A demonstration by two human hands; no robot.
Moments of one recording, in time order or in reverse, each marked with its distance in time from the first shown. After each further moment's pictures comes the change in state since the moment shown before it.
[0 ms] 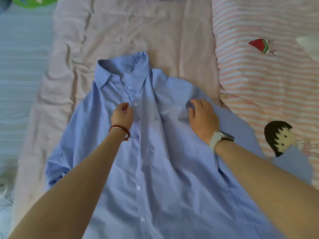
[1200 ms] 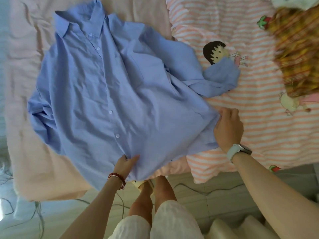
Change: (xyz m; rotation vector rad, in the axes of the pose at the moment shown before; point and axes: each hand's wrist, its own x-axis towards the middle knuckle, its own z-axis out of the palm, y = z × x) left_hand -0.332 -0.178 0.006 0.101 -0.407 -0.378; right_hand -0.318 0.142 -0.030 -0.059 0.168 0.443
